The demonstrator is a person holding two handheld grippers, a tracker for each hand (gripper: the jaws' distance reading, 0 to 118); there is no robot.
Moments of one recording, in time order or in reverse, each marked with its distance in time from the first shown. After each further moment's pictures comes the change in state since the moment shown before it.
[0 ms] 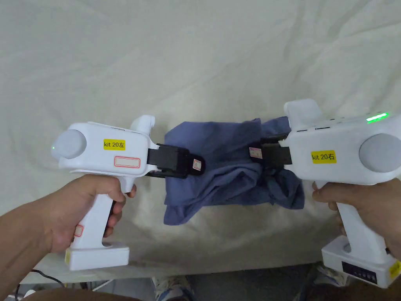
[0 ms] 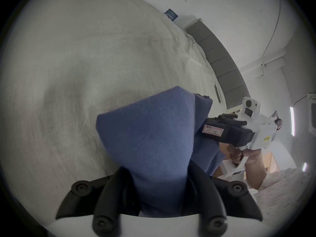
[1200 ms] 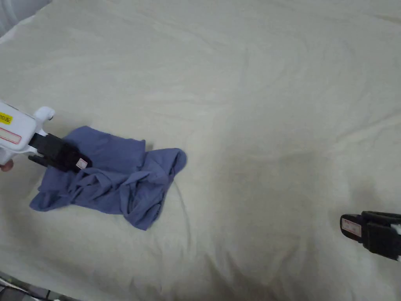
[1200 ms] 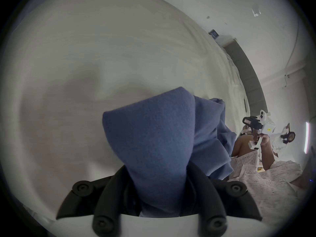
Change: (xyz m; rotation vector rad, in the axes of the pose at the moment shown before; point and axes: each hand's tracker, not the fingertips) left arm -0.273 0.016 0.359 0.004 0.286 0.086; right arm -0.080 0.040 -0.040 -0.034 -0.073 0.078
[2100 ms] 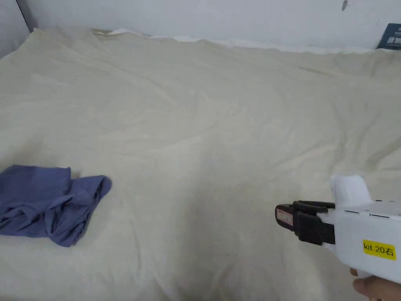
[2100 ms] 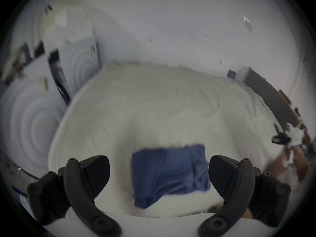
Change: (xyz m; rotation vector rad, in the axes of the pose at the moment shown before) left arm 0.160 -0.081 0.136 0.613 0.496 -0.133; right arm -0.013 0.016 0.088 0.168 0.072 0.087
